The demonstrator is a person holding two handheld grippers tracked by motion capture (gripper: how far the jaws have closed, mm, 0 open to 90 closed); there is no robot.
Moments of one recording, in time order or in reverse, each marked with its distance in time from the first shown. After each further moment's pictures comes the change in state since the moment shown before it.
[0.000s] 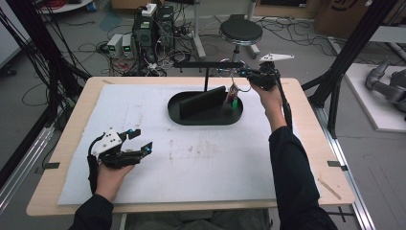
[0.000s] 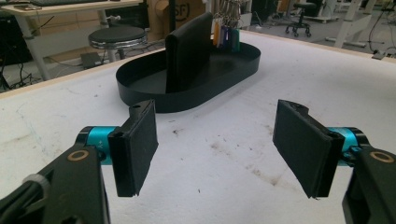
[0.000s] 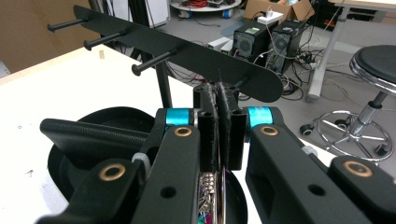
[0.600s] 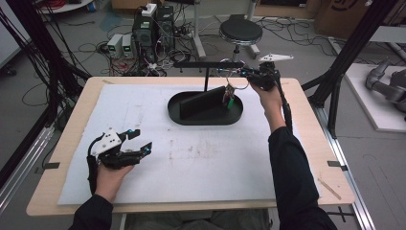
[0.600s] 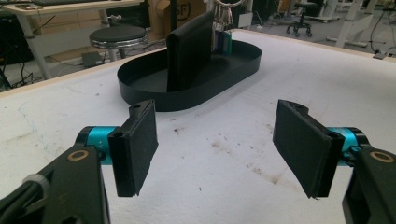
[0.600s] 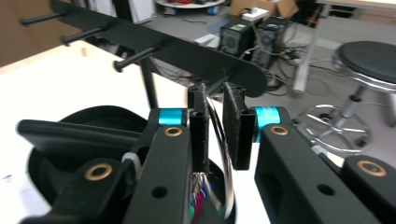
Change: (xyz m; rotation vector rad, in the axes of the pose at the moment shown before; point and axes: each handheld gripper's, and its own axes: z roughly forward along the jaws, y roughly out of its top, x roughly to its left) left arm 0.000 -0.001 -0.001 0.000 0.005 0.000; right arm 0.001 -0.001 0.000 0.010 -0.079 0.003
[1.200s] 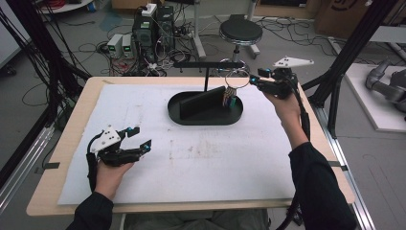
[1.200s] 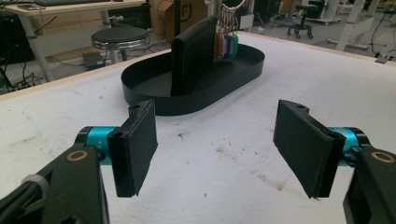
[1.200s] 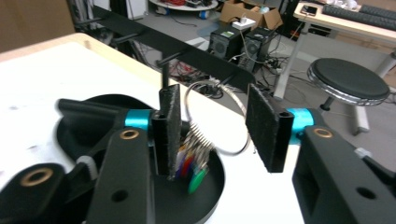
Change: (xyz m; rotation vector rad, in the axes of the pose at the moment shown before) left arm 0.005 0.005 0.001 0.000 0.007 -0.012; right arm 0.028 0.005 -0.078 -0.010 -0.040 -0.090
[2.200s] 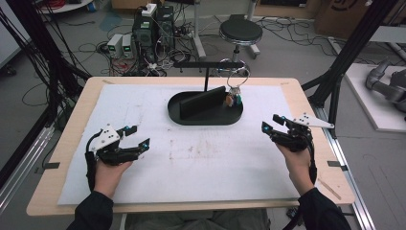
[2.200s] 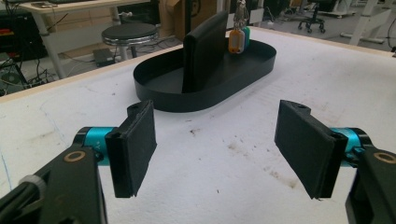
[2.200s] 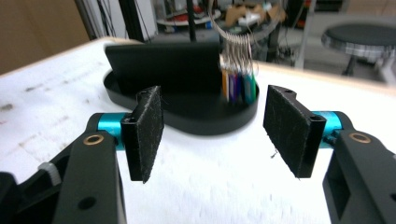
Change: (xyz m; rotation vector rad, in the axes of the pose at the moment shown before) left arm 0.002 0.002 0.000 0.020 0.034 0.015; right arm 0.033 -0.138 -0.062 -0.065 0.028 0.196
